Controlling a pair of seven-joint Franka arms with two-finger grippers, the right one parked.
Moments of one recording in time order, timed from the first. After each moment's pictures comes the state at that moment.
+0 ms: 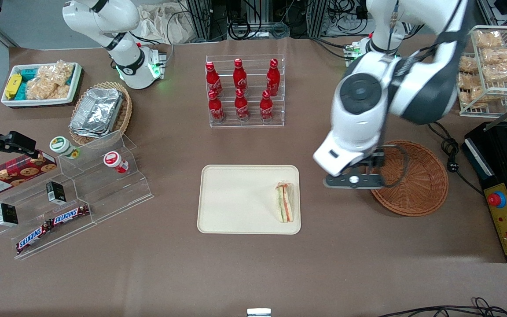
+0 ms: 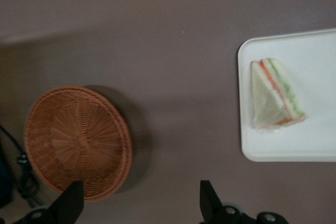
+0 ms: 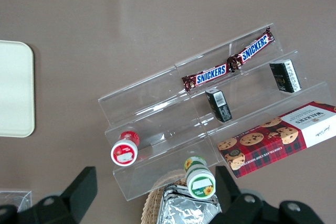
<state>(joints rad) -0.35 0.33 -0.14 -1.41 0.24 1.67 -0.36</state>
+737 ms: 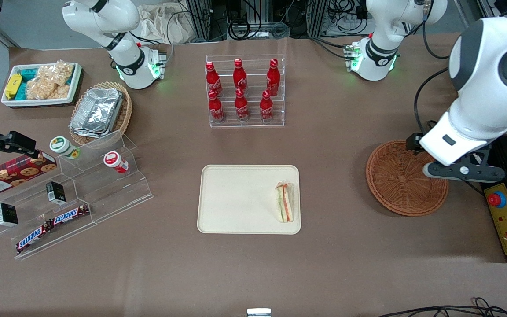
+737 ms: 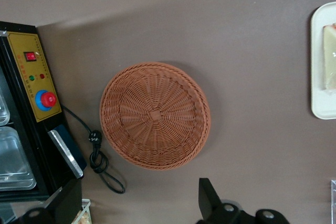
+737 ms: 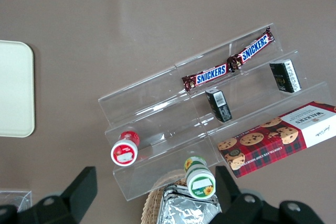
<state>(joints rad) -0.34 0.21 0.15 -1.42 0.15 1.56 -0.02</state>
